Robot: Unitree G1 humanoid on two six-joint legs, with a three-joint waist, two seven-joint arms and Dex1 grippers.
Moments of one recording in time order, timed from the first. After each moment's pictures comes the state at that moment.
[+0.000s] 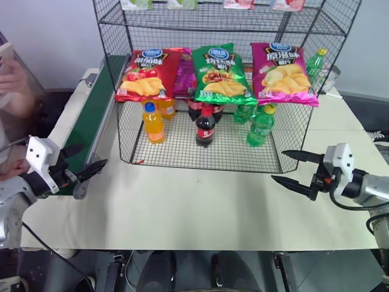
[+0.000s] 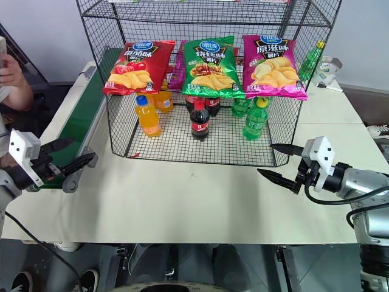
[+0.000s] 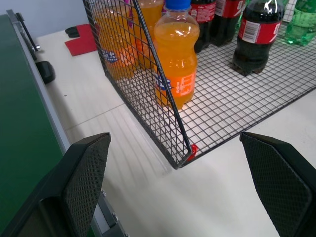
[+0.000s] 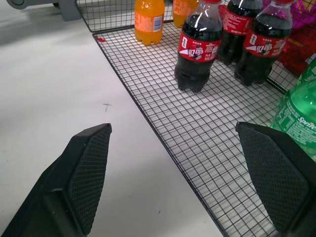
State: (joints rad) left arm -0.05 0.80 0.42 0.06 -0.50 0.24 -0.96; right arm -0.06 -0.78 -0.32 -0.09 0.45 0.19 1.18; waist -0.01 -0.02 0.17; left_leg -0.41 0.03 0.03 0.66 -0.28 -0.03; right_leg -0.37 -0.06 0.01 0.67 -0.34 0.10
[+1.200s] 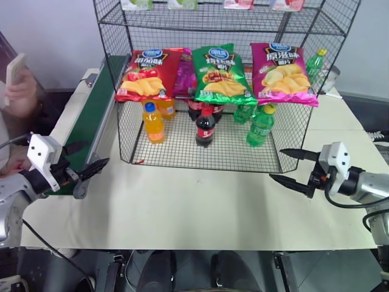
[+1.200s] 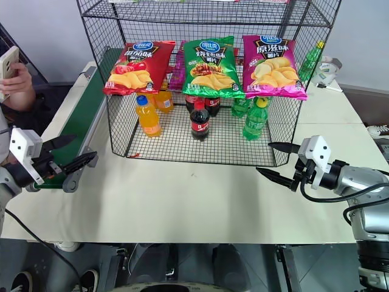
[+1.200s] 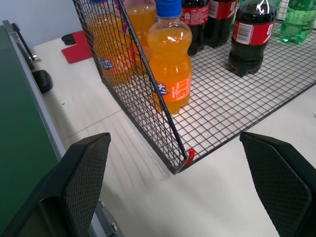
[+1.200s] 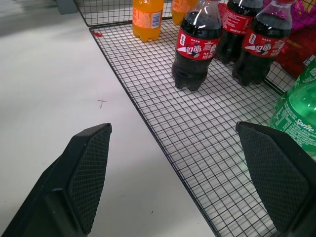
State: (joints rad) left arm -0.06 0.80 0.42 0.02 -0.48 0.25 -0.96; right arm -0.08 -0.79 -0.29 -0.05 0.43 0.14 1.17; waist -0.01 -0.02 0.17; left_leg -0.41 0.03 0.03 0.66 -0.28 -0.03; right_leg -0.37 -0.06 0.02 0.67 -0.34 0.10
